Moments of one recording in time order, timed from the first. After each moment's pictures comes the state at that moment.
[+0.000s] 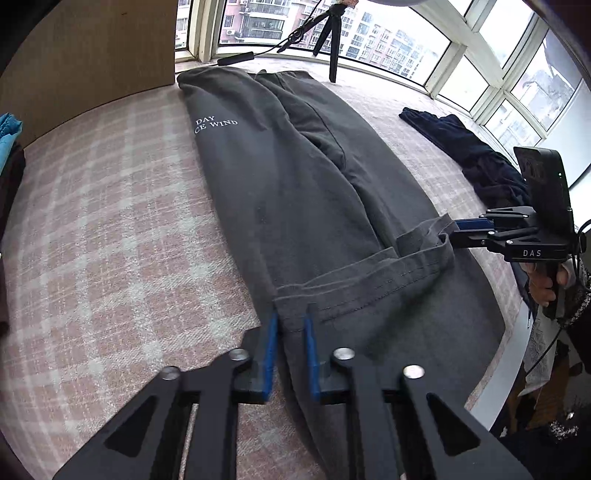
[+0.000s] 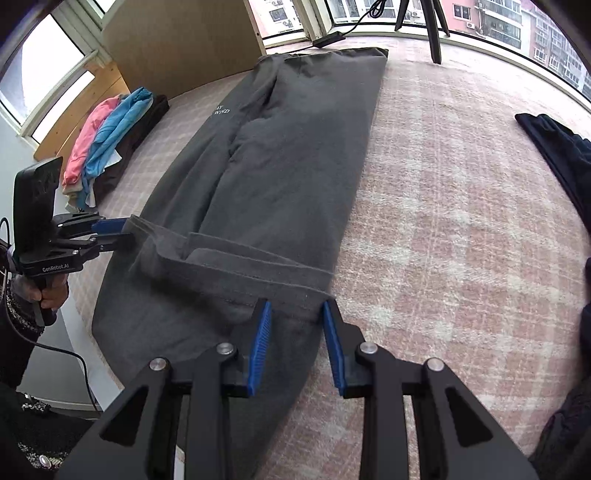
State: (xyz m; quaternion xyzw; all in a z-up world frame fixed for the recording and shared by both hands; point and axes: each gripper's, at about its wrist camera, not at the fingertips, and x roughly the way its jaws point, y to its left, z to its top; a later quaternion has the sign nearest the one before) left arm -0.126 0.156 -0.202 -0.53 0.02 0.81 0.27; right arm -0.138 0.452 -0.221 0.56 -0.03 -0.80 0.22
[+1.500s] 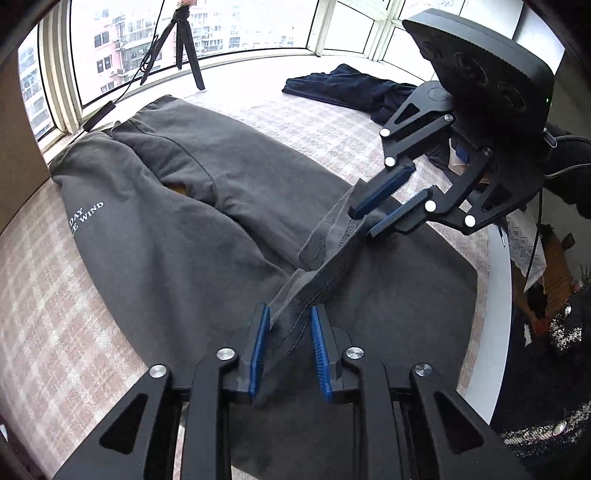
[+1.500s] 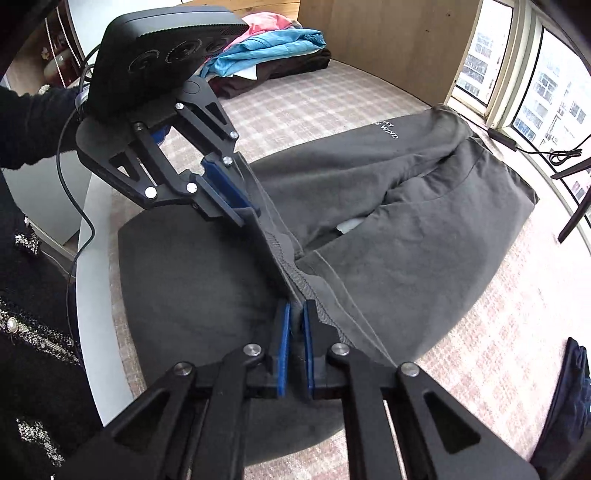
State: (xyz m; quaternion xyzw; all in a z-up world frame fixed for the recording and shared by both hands) left arm -0.140 0.233 -0.193 -0.47 0.17 0.74 0.44; right arm -0.144 0.367 -0.192 0.47 0.23 -0.74 0.42
